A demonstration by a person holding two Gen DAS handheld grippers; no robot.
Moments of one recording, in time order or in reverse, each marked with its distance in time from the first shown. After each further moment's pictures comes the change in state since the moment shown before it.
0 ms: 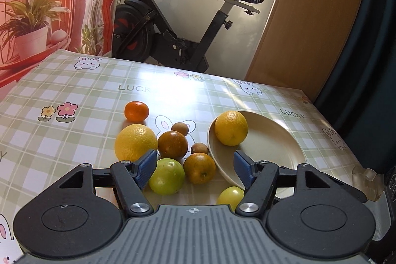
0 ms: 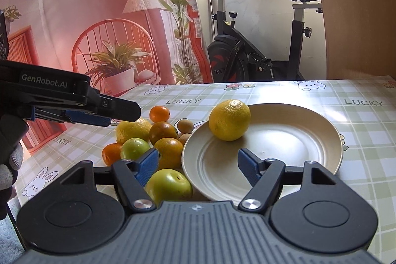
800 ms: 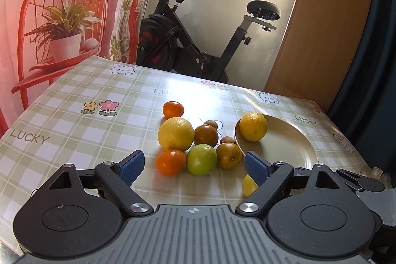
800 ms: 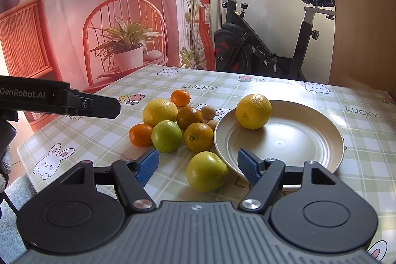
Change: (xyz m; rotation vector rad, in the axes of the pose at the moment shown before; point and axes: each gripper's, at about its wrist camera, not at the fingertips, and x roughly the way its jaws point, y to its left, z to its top) left arm -0.048 0.015 -0.026 -0.032 -0.086 0.090; right arm -0.019 0.053 0.003 -0.104 0.093 -0.047
